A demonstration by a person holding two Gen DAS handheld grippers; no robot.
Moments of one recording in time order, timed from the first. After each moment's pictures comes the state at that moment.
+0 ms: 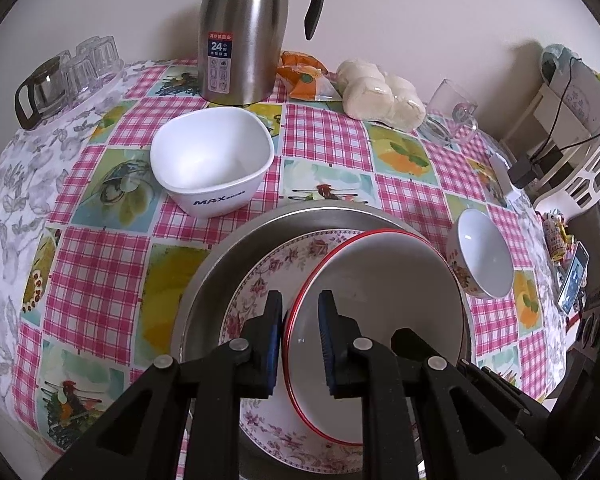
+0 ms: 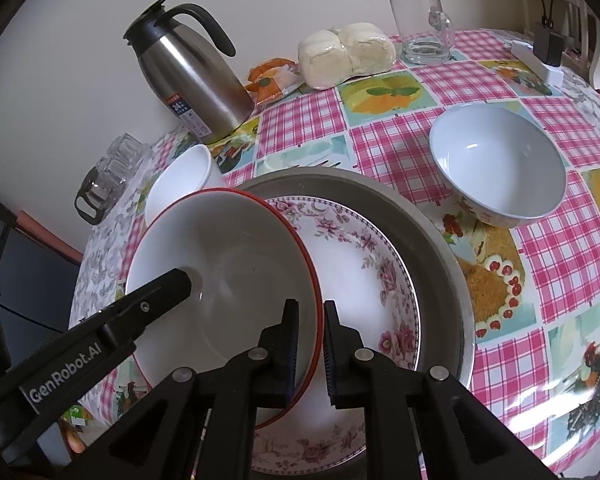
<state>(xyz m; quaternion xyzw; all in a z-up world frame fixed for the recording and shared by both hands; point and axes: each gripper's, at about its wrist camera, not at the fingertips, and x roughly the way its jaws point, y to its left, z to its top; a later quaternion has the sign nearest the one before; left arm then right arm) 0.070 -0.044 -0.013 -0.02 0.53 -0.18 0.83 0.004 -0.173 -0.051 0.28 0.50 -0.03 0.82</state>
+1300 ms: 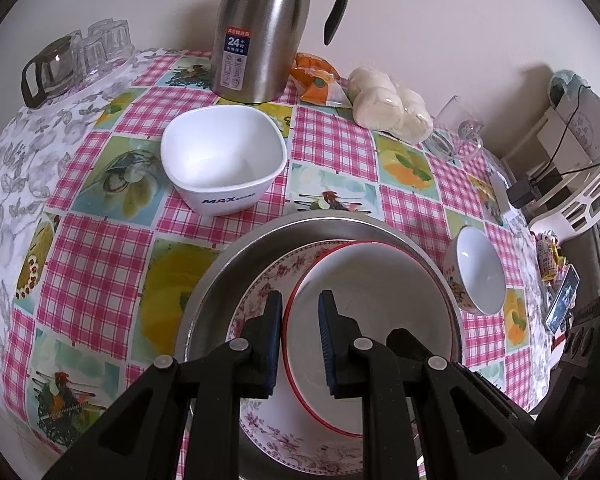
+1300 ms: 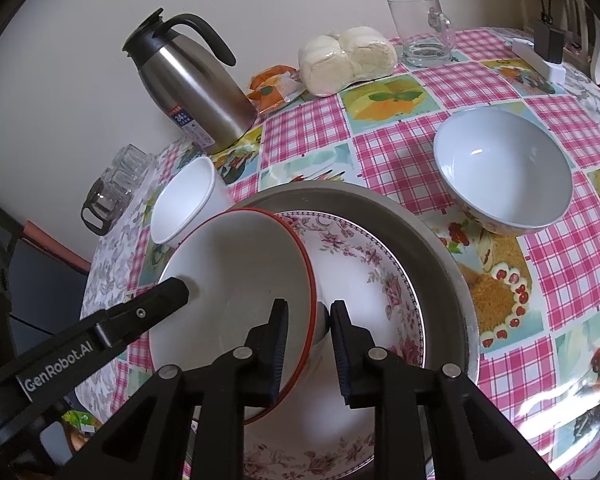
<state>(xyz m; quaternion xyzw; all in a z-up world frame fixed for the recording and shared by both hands) 0.077 -0.031 -0.010 -0.06 0.54 -0.17 0.82 0.008 -0.174 -0.049 0.29 0.49 -0.03 0.82</state>
